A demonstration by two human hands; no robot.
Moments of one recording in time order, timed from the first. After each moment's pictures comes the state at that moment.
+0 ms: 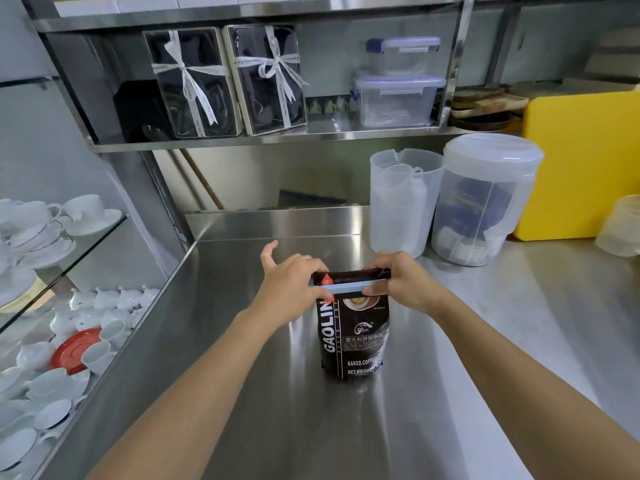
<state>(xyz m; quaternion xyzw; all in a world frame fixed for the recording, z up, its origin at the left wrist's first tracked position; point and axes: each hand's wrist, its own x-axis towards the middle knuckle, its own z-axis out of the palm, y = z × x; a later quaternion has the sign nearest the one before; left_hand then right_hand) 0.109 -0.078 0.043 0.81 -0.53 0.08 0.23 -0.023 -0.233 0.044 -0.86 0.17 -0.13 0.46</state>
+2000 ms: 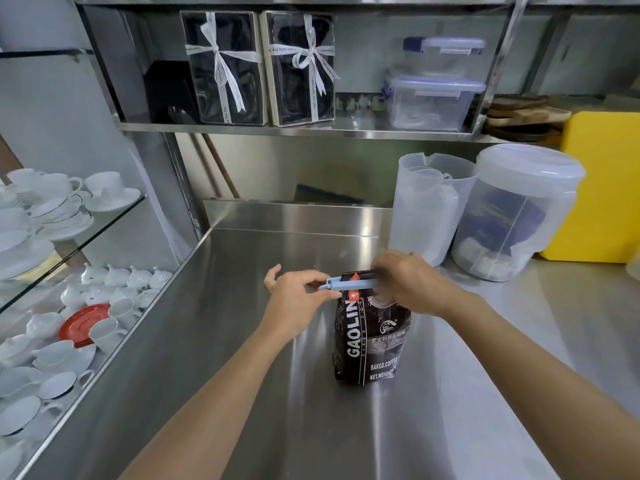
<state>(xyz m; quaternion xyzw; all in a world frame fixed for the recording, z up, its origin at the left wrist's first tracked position) 0.112 -0.059 0.015 0.79 -0.39 -0.03 0.48 -0.001 -0.222 0.058 -0.98 0.09 -0.09 0.13</state>
